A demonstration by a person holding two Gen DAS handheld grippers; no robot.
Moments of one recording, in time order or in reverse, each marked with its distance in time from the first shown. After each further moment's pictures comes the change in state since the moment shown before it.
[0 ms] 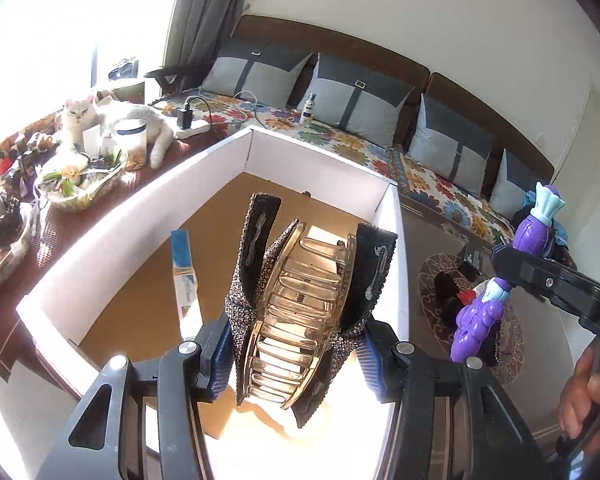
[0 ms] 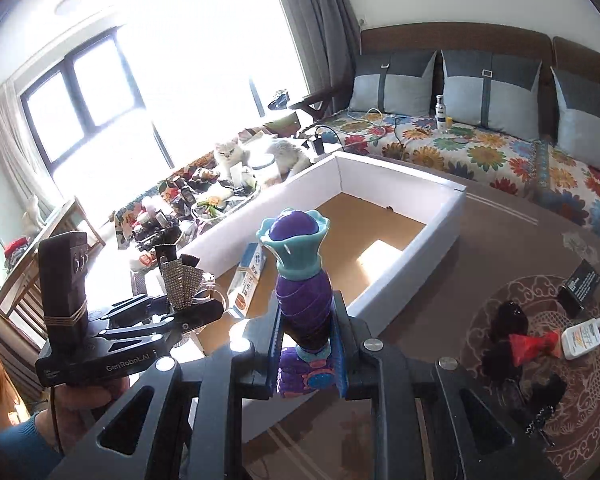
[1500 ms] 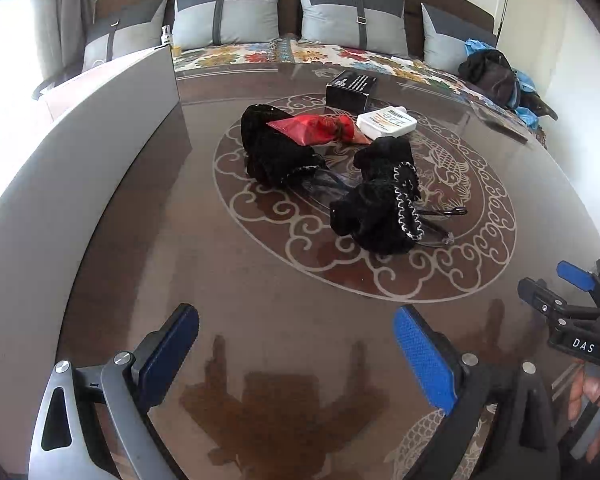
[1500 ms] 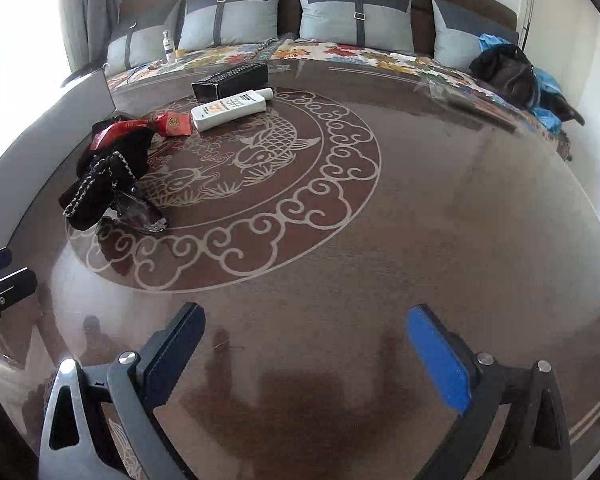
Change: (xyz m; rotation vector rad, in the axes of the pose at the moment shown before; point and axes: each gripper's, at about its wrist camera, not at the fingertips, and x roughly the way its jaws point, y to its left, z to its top) left arm 0.139 -0.286 -0.143 0.376 0.243 -0.059; right arm -0.131 -0.275 -0.263 0.401 0.145 -0.724
